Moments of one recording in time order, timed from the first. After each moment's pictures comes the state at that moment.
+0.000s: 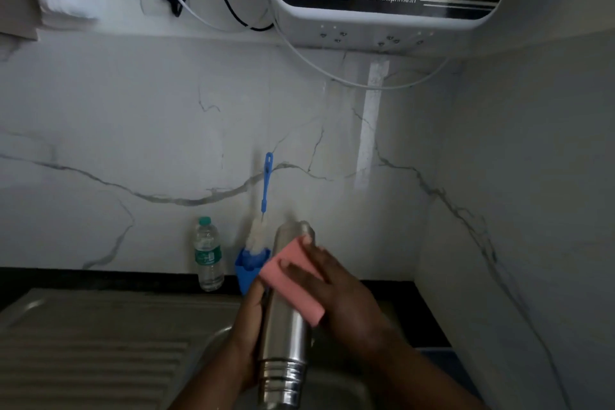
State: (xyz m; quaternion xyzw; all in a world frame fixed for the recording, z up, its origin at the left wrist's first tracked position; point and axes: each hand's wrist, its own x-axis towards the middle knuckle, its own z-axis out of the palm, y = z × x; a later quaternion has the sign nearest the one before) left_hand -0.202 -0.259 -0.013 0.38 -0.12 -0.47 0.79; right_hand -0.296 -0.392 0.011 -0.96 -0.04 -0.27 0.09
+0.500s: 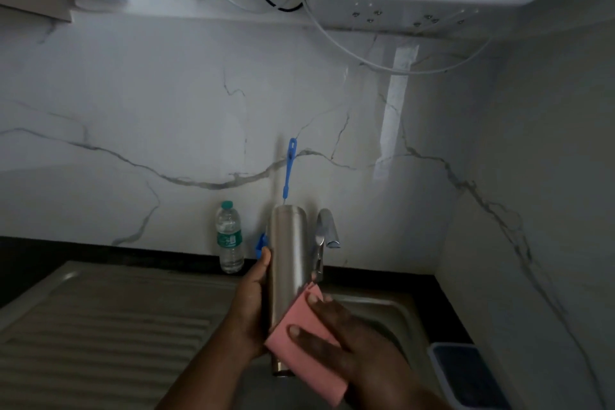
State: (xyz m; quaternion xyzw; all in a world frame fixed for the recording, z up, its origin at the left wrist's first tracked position) left_hand -0.181 -0.244 -0.015 0.36 -0.09 -0.42 0.83; right_hand -0.333 -0.363 -0.027 -0.97 -0.16 -0.19 0.00
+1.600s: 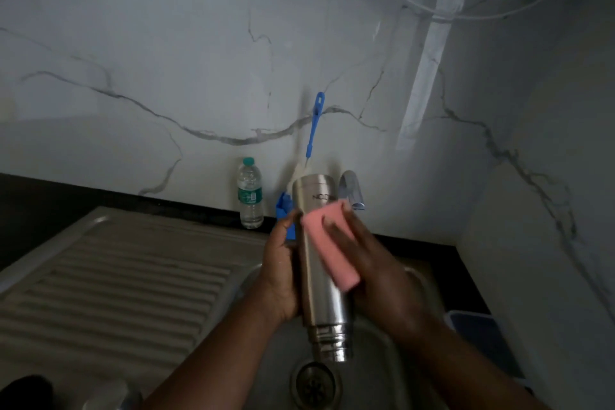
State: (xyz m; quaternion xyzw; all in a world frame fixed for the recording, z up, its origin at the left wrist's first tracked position) left_hand -0.193 -0.243 -0.029 0.36 -0.08 -0.44 0.82; right_hand -0.293 -0.374 -0.021 -0.93 -0.10 -0.32 0.12
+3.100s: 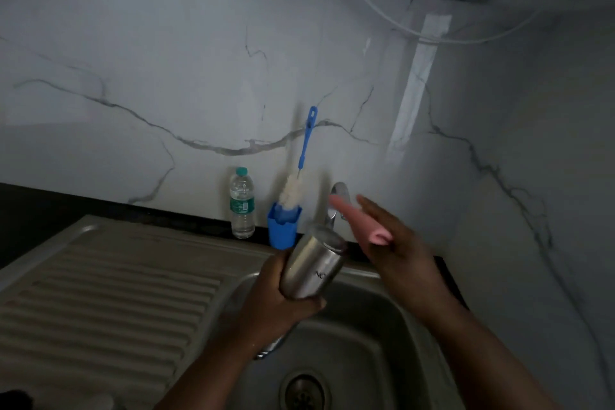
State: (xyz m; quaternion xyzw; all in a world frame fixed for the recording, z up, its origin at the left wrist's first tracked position) left_hand -0.205 -0.217 -0.071 0.74 -0.27 -0.09 0.61; right_hand -0.317 -0.367 0.047 -0.83 0.03 -0.29 0.47
